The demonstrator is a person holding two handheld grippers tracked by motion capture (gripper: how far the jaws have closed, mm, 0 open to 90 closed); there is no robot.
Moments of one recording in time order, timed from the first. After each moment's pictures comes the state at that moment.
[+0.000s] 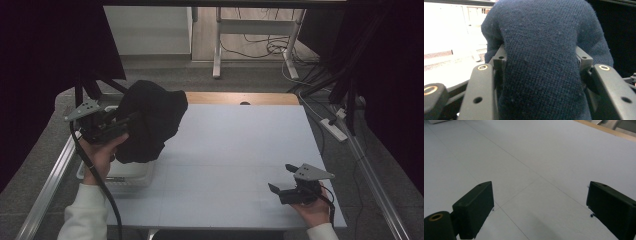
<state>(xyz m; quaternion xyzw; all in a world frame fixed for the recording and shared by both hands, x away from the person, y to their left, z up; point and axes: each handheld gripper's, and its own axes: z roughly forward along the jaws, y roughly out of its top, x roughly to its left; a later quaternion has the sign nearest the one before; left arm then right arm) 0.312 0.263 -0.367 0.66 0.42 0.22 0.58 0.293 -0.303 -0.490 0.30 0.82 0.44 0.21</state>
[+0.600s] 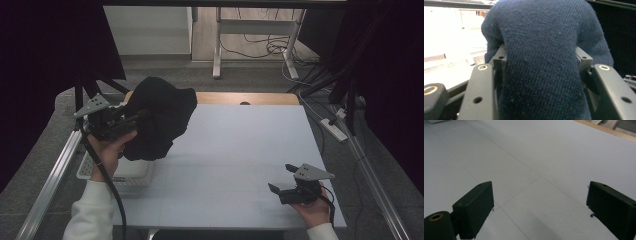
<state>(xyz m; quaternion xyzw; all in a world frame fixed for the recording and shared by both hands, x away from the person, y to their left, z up) 0.318 0.242 -0.357 0.66 0.40 0.22 0.59 0.293 -0.303 -0.490 0.29 0.82 0.44 0.21</state>
